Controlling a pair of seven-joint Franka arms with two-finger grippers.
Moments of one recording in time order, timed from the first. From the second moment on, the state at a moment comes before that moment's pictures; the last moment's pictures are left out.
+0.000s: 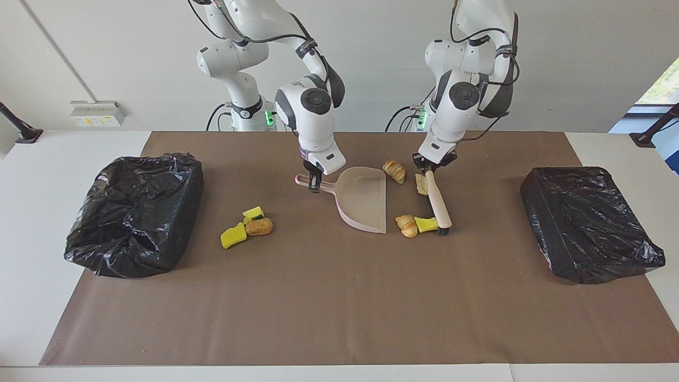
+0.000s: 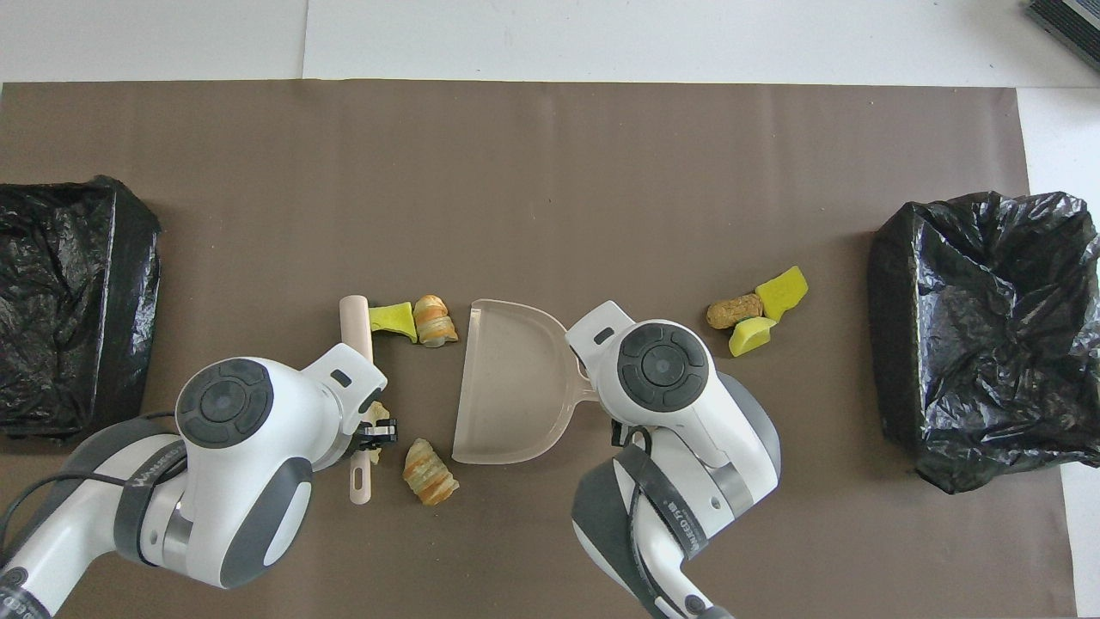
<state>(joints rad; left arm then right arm) -0.40 -0.14 -0.07 -2.42 -0.10 2.16 -0.43 0.55 0.15 0.02 -2.08 -0.03 2.17 -0.82</state>
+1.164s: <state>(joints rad) -0.56 -0.20 -0.04 -2.32 -0.11 1.95 -0.47 0.53 0.14 0.02 -2.08 -0.09 2.17 -0.86</state>
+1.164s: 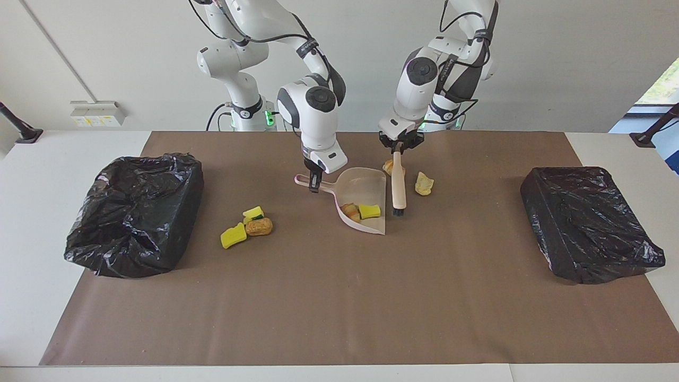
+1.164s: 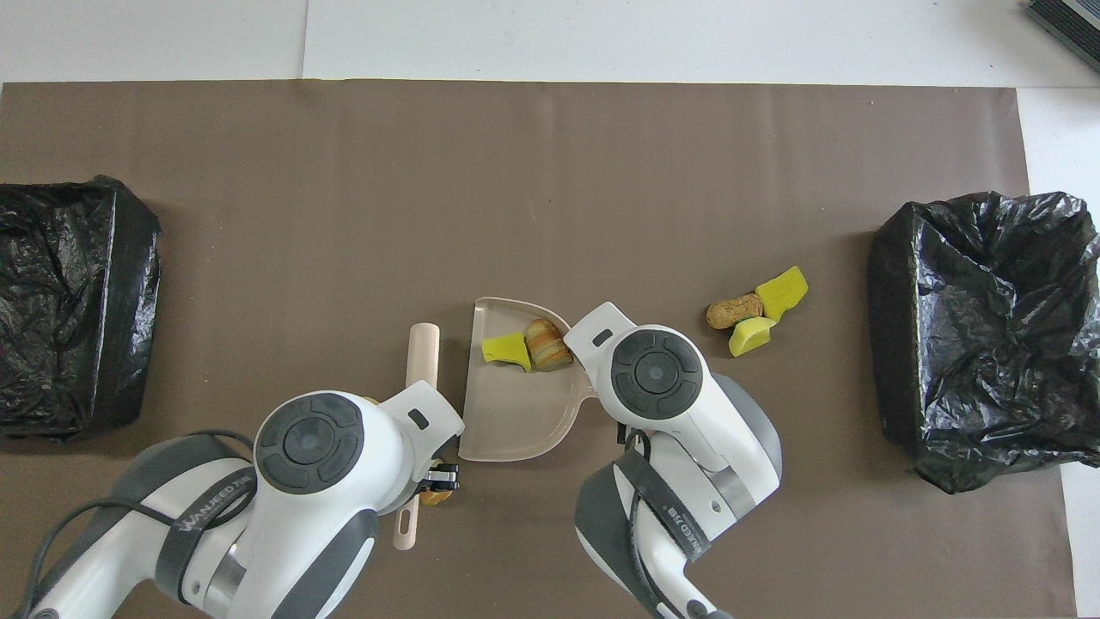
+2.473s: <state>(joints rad) -0.47 -0.26 -0.06 -2.54 -0.19 2.14 -0.75 0.44 0.12 0.02 -2.11 -0.10 2.19 -1.09</state>
